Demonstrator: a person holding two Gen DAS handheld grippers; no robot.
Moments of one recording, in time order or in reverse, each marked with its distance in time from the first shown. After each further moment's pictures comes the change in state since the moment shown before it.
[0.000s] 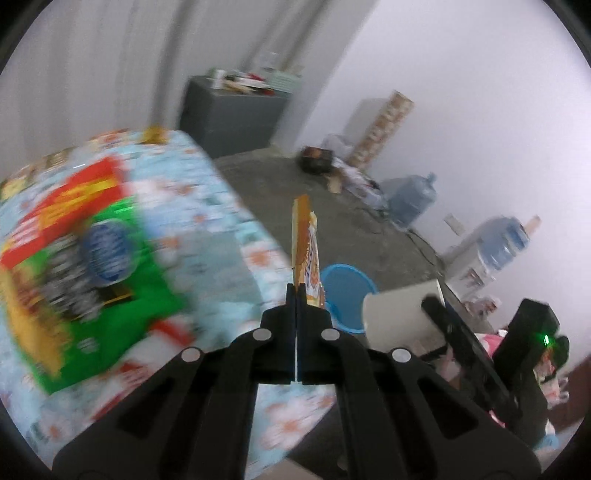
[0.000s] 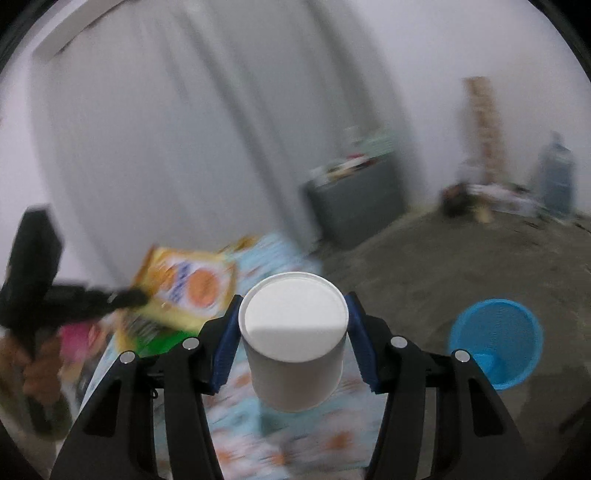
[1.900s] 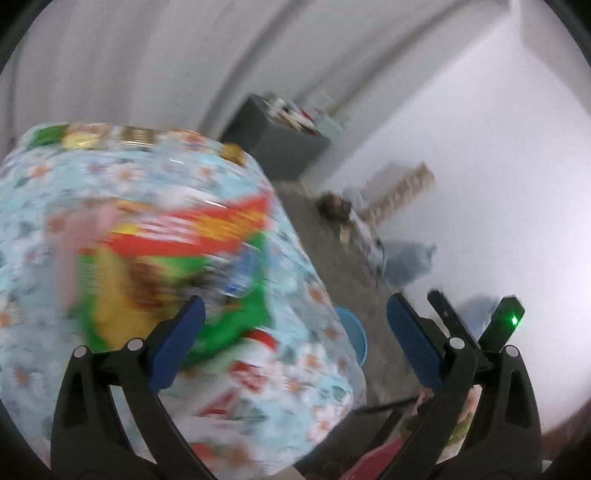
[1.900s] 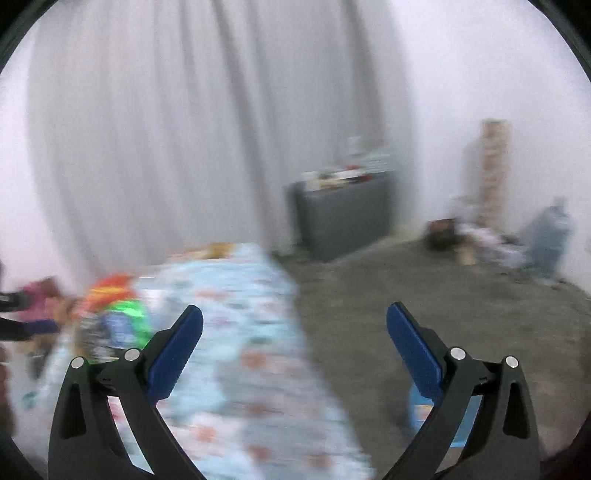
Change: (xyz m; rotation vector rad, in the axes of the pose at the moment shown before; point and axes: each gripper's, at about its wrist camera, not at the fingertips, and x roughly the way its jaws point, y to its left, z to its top) left arm -0.177 0.130 0.042 -0.349 -0.226 0.000; right arm 0.079 0.089 0.068 -0.298 0.114 0.097
